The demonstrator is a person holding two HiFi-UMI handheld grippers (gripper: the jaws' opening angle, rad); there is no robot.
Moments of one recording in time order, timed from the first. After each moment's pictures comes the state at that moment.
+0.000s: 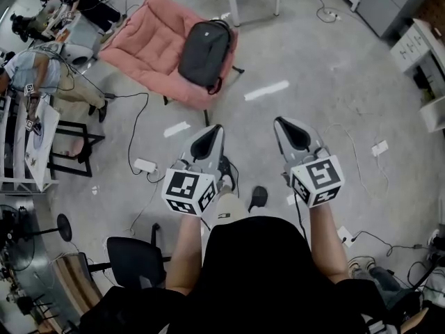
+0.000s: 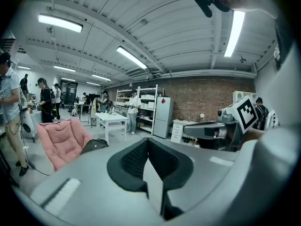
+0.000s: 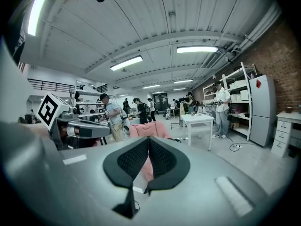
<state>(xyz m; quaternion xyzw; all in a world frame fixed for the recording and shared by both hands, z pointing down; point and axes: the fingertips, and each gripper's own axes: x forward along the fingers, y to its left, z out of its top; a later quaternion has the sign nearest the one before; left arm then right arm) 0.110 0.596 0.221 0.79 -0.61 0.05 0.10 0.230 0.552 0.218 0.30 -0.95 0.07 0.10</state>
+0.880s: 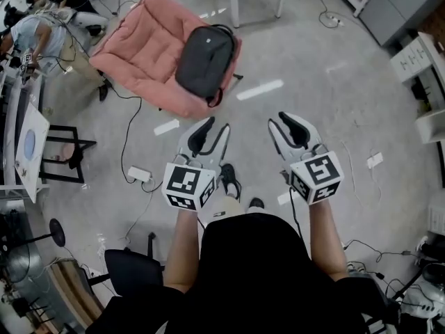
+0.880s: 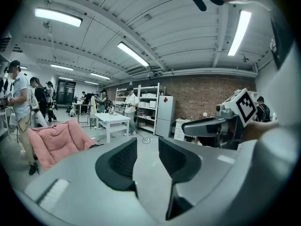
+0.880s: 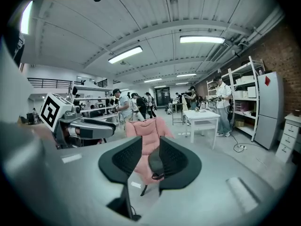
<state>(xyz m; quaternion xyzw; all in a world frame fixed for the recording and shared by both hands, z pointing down) 0.034 0.474 0.232 0.79 -0.60 0.06 0.10 0.147 0.436 0.226 0.29 -0.95 0.08 0.13</state>
